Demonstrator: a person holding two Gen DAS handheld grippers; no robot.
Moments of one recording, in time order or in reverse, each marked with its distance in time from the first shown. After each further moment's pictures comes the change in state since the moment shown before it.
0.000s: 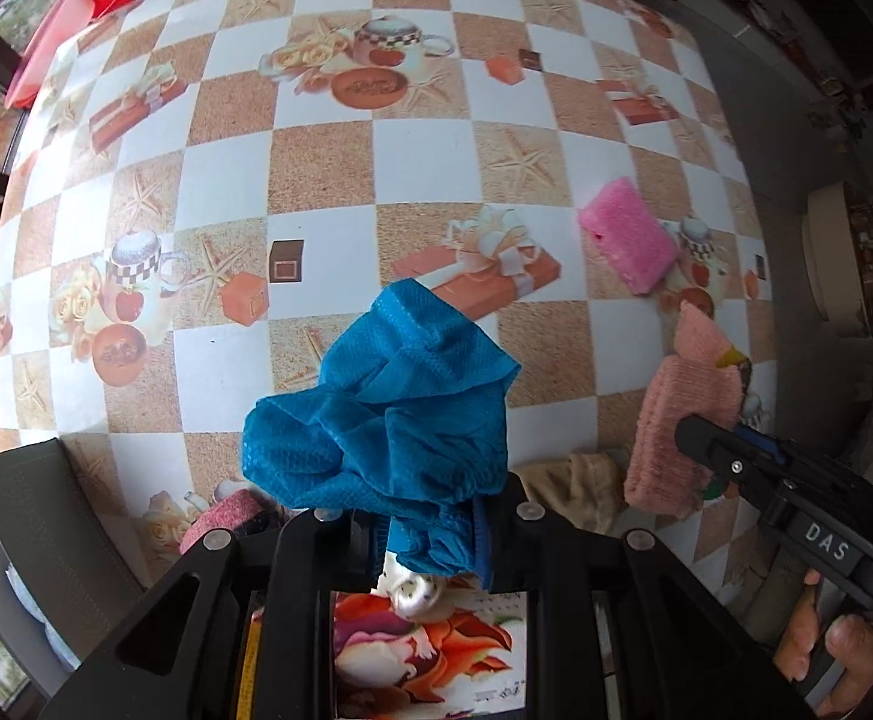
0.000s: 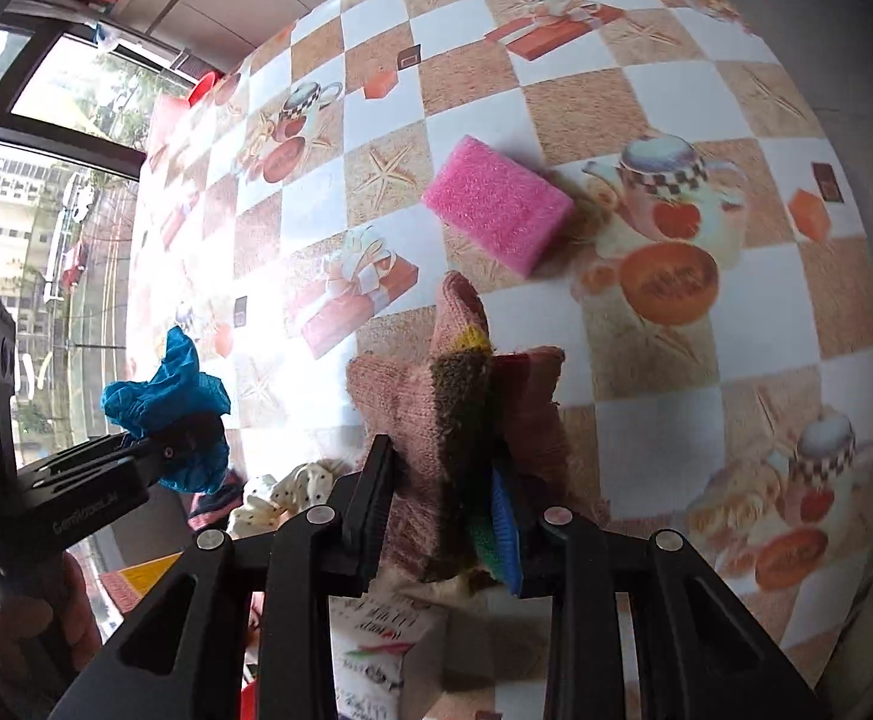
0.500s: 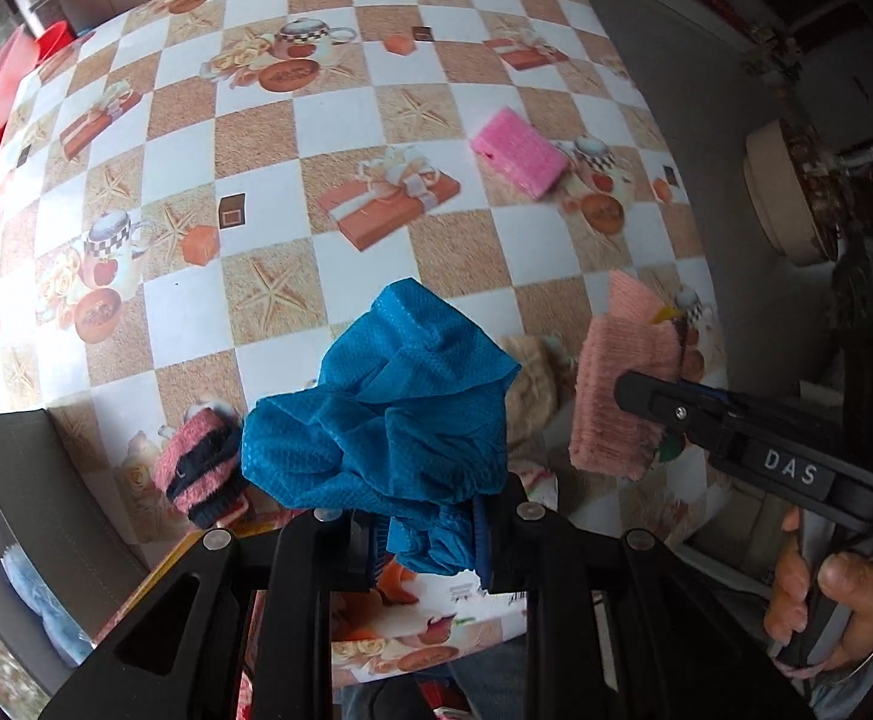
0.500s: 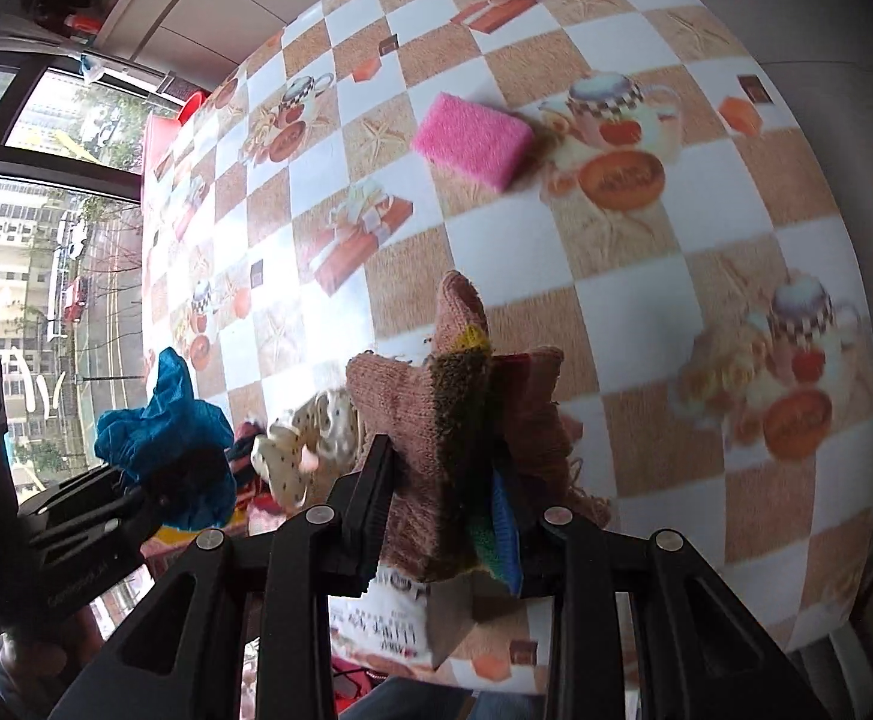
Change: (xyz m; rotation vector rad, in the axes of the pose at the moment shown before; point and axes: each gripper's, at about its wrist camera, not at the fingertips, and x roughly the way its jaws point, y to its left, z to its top) left arm -0.045 -0.014 -0.079 0.154 -0.004 -0.073; right arm -0.020 -0.003 -0.059 0.095 -0.002 0.016
